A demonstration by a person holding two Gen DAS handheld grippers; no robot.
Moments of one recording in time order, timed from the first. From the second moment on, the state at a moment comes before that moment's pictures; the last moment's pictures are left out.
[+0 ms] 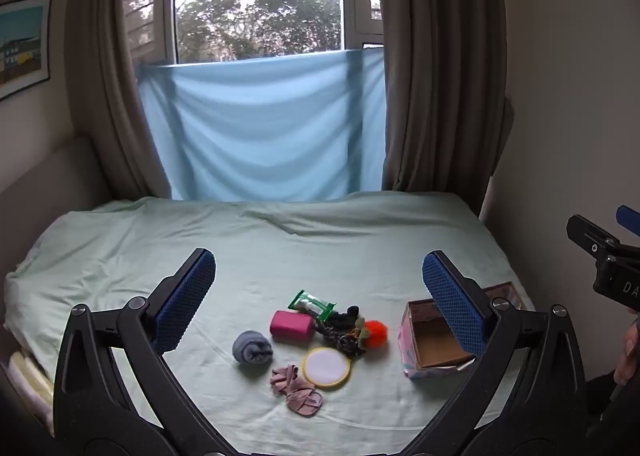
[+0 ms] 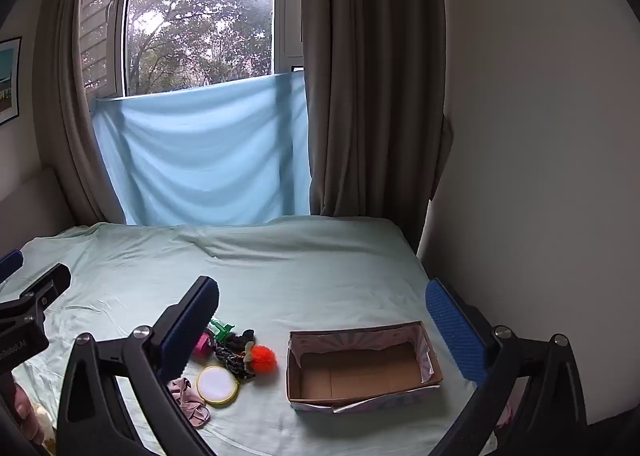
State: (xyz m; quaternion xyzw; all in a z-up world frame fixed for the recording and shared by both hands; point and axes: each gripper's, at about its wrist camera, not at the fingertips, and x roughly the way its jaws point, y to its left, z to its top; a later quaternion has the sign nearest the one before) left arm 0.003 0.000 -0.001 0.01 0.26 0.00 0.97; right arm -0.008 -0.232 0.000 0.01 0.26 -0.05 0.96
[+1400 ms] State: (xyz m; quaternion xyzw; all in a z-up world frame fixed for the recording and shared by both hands) left arm 0.010 -0.003 -0.005 0.00 0.26 0.00 0.97; right arm -0.002 -0.228 0.001 0.00 0.26 -0.04 0.96
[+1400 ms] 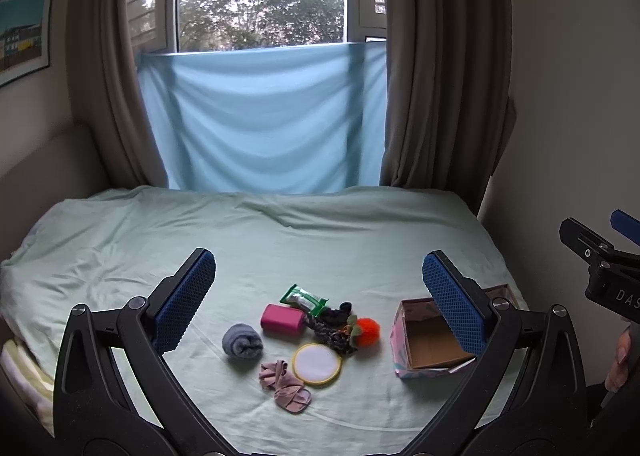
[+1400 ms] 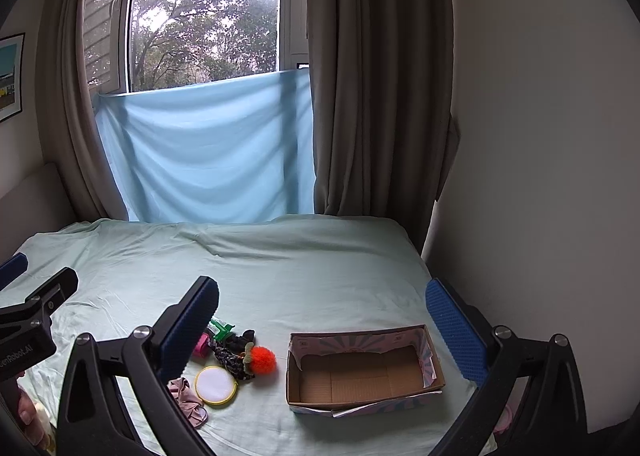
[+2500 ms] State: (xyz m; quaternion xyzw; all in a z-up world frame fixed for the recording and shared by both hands) left arm 0.011 0.003 -0.006 0.00 0.25 -0.01 0.97; right arm 0.005 -0.223 0.000 0.01 0.26 -0.03 0.96
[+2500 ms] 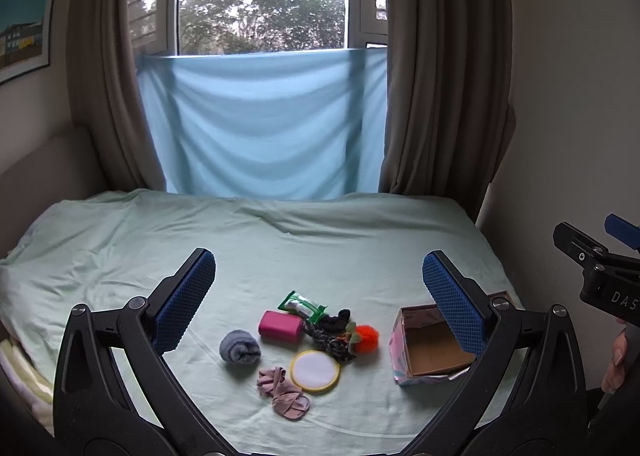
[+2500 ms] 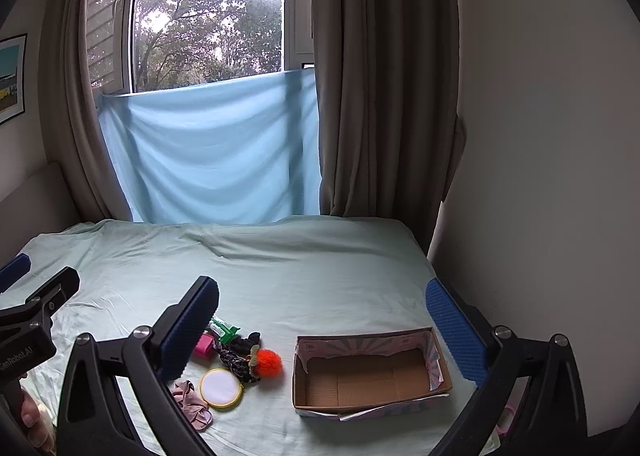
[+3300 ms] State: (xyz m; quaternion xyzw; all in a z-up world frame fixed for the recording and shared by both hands) left arm 0.010 0.006 0.001 -0.01 0.25 -0.02 0.97; right arm 0.005 -0.218 0.004 0.00 0.27 -0.03 0.96
